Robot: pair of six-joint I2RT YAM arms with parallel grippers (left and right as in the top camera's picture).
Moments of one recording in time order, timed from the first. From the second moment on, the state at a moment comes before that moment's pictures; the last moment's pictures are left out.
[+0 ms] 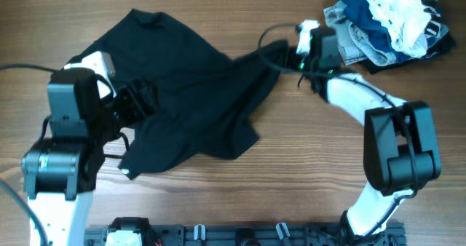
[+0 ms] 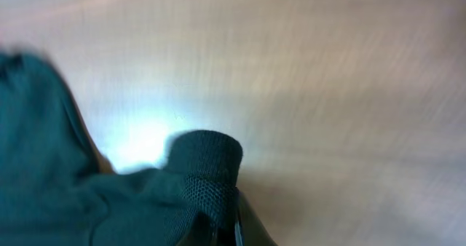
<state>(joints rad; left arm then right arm) -0.05 1.02 1.21 -0.96 0.13 -0.47 0.16 1.93 1.13 0.12 -0.22 0.26</state>
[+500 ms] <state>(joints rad) 0.01 1.66 1.21 -0.49 -0.05 -0.40 -0.01 2.14 1.66 -0.19 -0.28 0.14</state>
